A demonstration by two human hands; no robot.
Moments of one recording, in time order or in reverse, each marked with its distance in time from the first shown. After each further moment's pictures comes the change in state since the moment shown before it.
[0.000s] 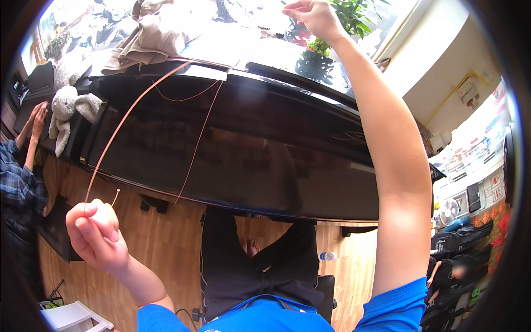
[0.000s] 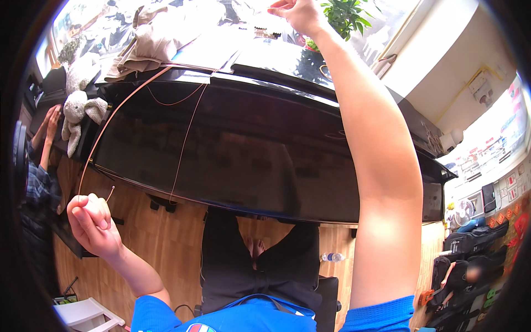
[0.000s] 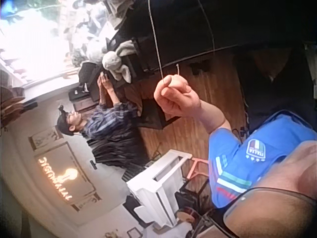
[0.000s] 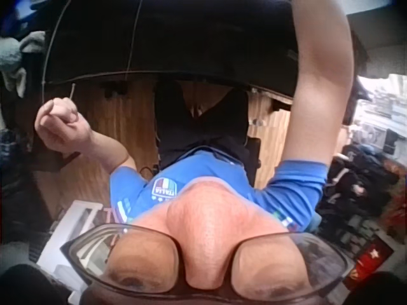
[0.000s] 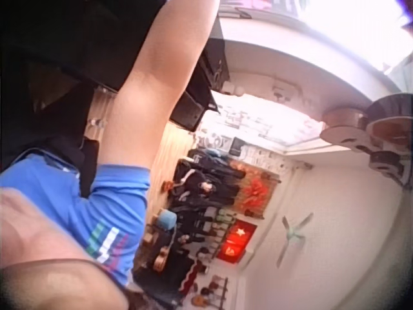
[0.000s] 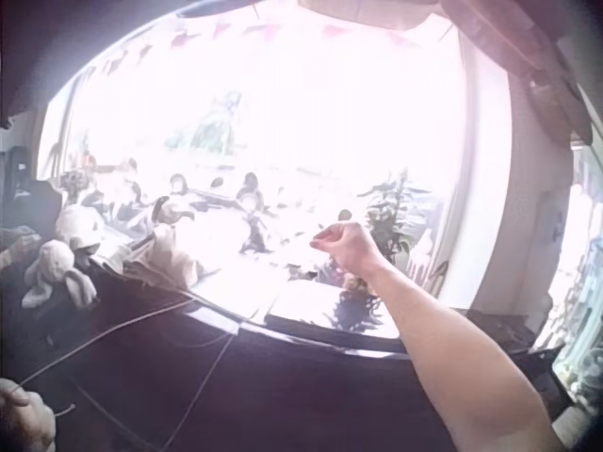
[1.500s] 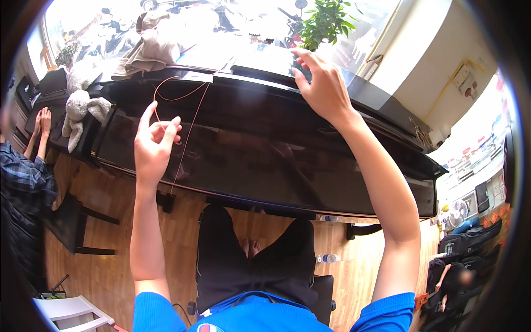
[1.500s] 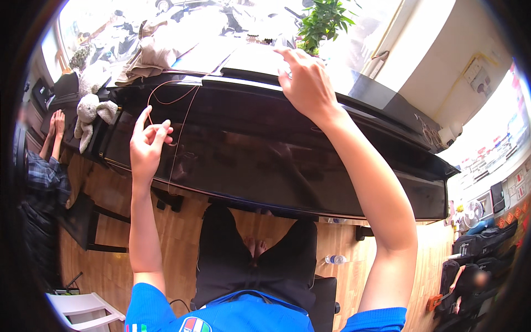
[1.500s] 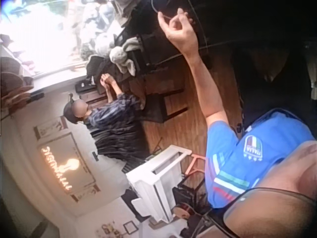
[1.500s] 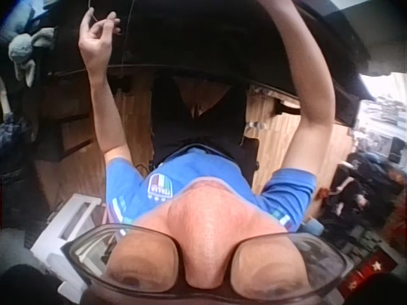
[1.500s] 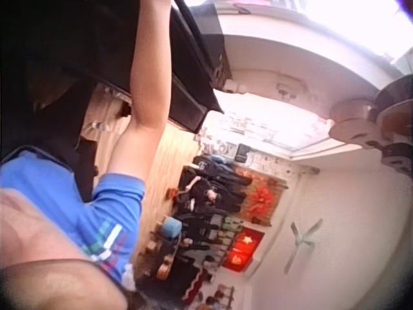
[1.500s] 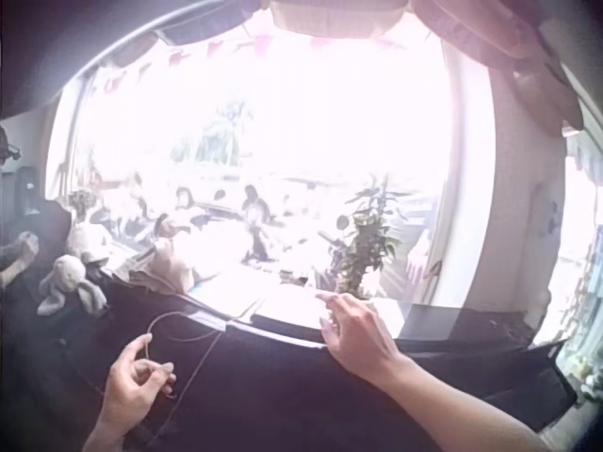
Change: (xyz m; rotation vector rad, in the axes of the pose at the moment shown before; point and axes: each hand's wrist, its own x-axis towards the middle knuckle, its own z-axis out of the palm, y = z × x) left_hand 0.030 -0.070 0.097 0.210 -0.167 -0.504; right_hand -0.173 -0.001 -0.025 -0.317 0.137 -0.347
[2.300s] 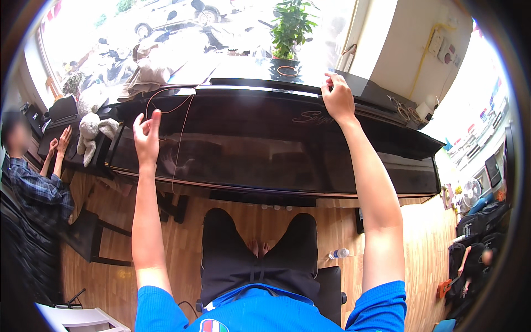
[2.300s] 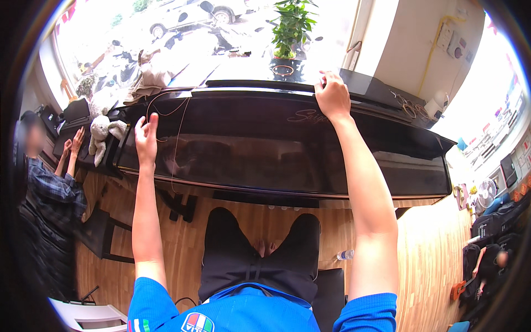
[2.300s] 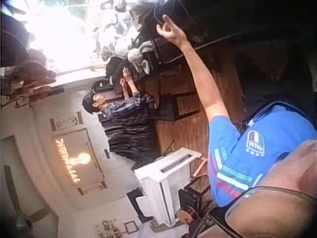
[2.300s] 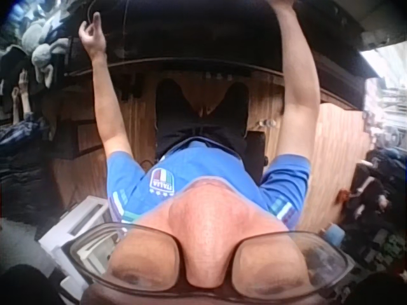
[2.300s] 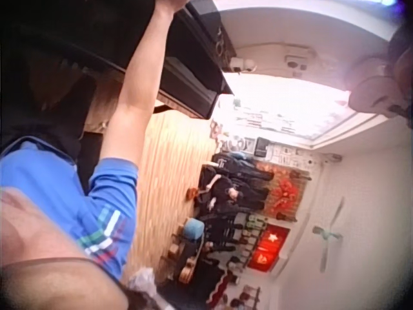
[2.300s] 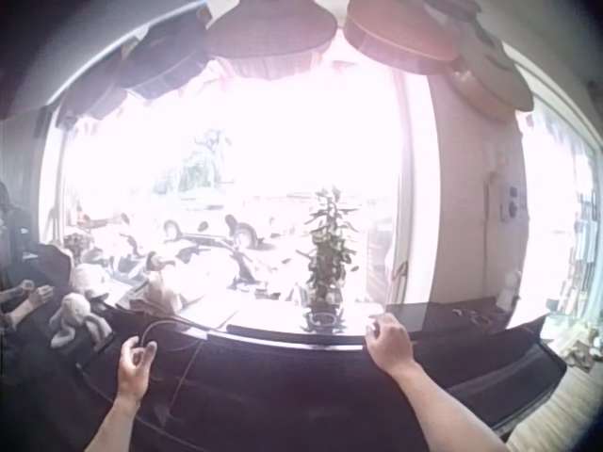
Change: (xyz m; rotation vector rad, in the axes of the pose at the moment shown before) left_hand 0.029 -0.027 -0.012 0.190 0.287 0.006; right_hand -0.094 0.100 -0.043 -0.081 0.153 0.508
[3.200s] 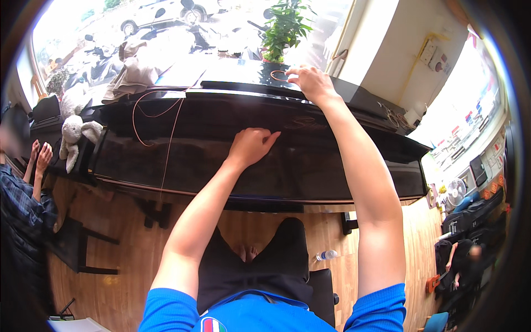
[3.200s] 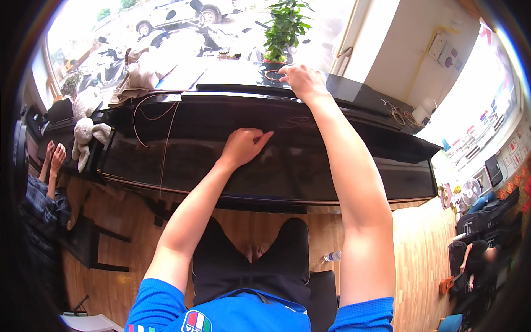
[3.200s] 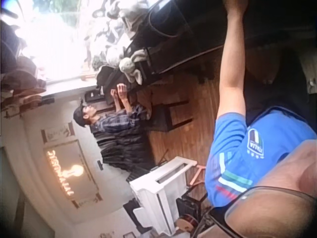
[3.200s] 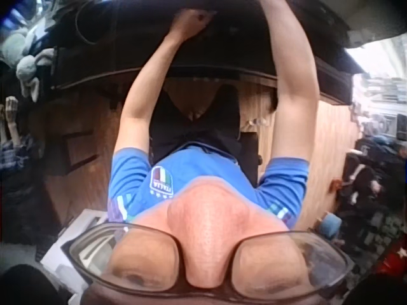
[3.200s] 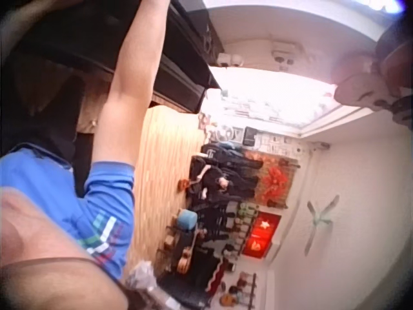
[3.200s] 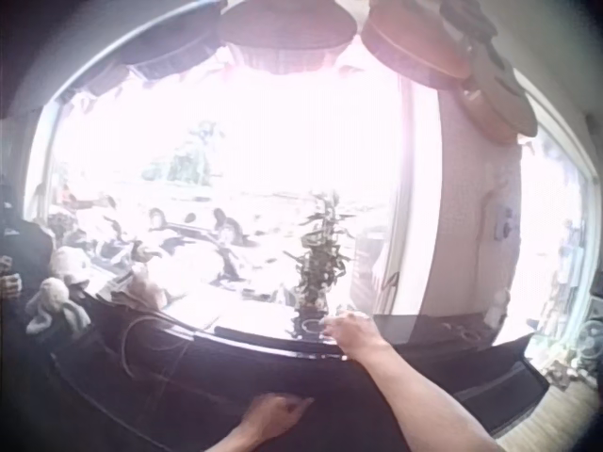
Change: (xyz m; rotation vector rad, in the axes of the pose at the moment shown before) left_hand -0.112 0.061 0.207 0.183 -0.708 0.489; right_hand 0.053 -0.063 0.007 -0.399 -0.442 -0.228
